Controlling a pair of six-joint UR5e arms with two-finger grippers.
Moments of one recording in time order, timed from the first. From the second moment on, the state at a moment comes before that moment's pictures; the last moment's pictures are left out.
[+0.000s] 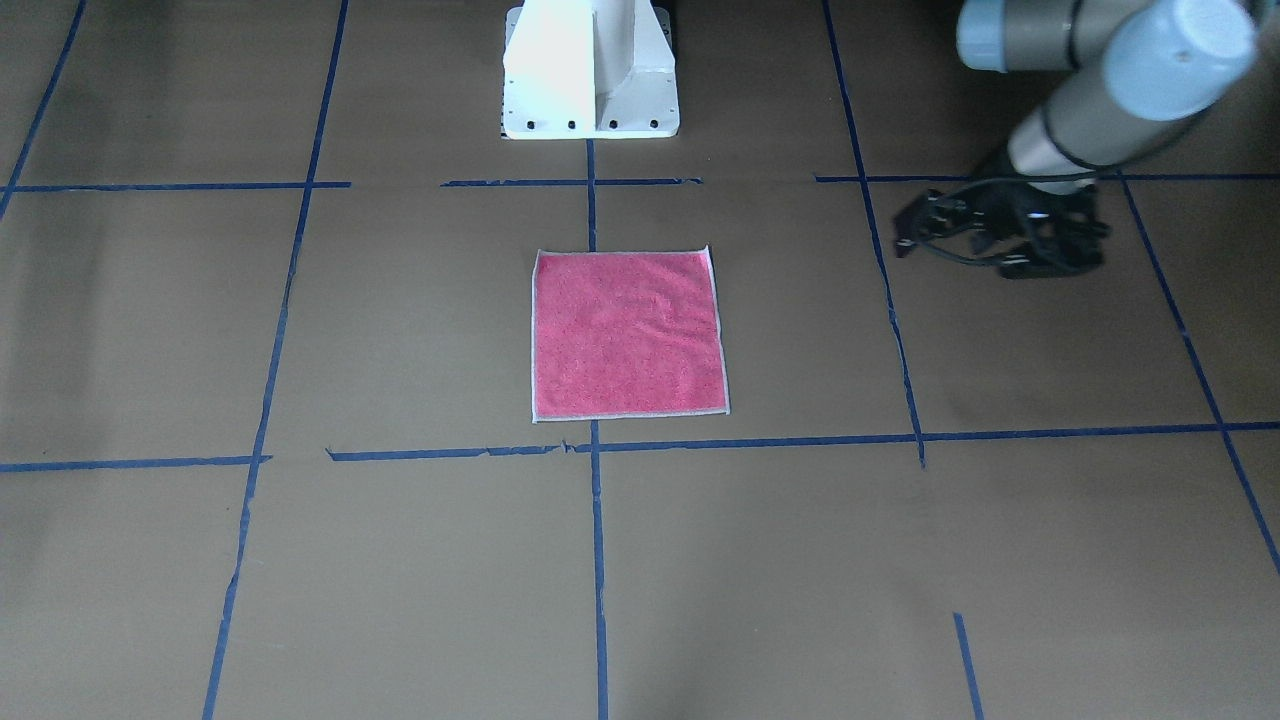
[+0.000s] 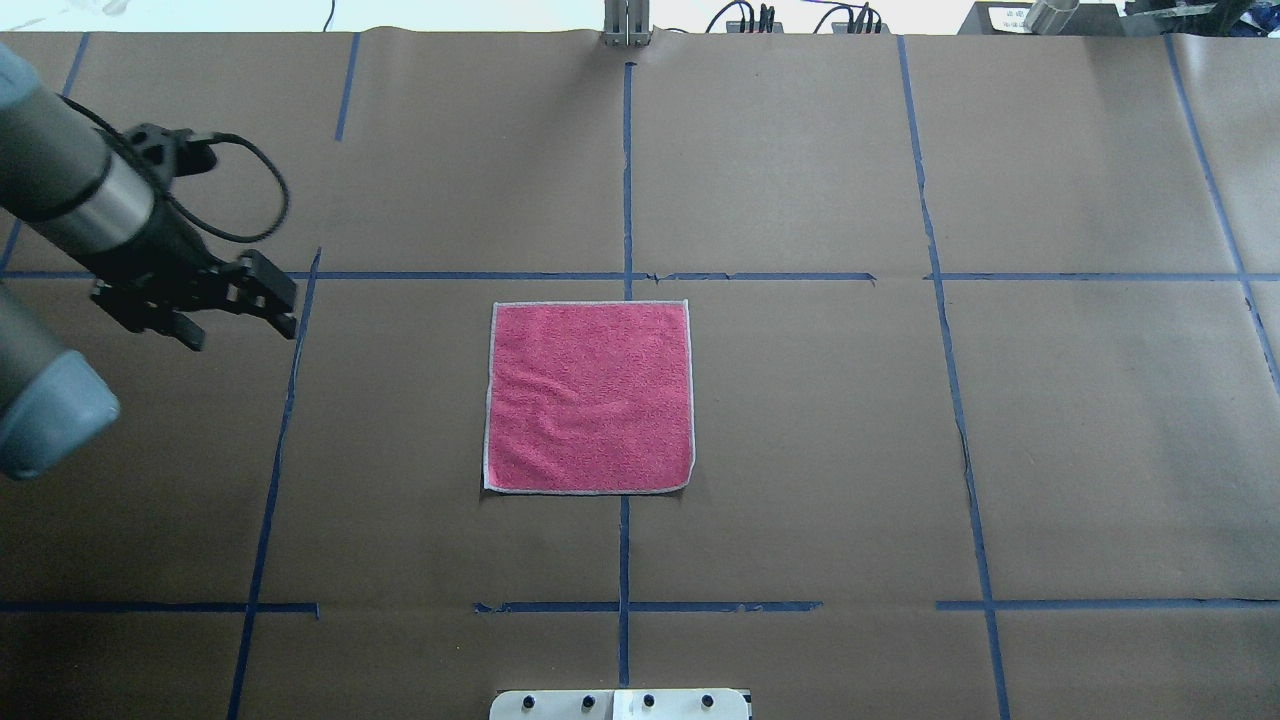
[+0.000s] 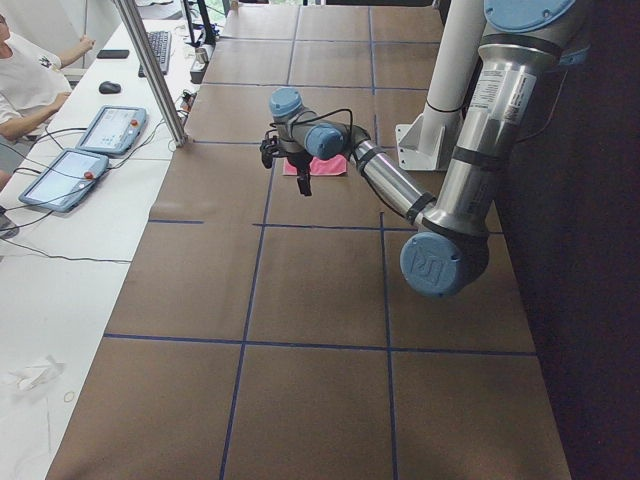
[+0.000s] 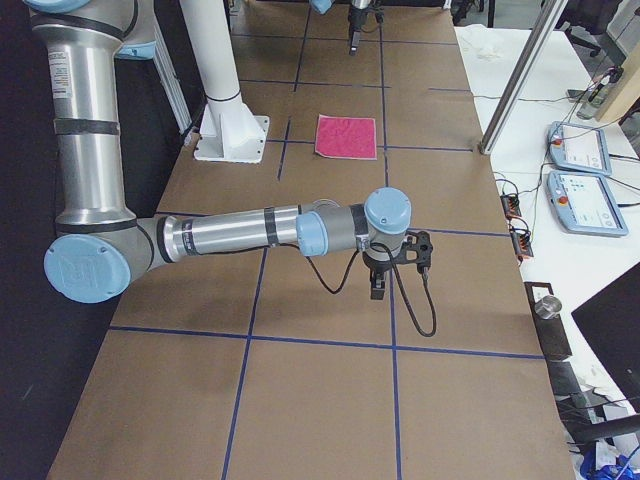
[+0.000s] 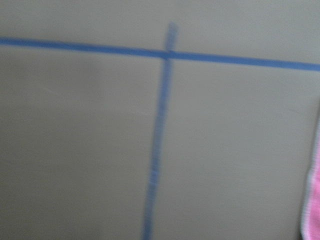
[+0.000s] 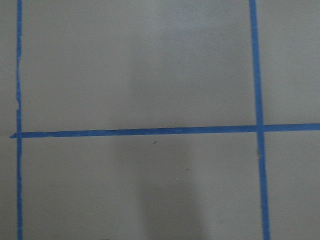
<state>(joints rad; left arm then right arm) -0.86 -1.89 -1.96 -1.46 -2.31 -1.01 1.44 -1.55 1.71 -1.43 2.47 0.38</state>
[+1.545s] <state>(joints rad) -0.47 -2.07 -1.71 -1.77 -1.98 -1.59 0.91 -1.40 1.86 -1.15 2.22 1.32</state>
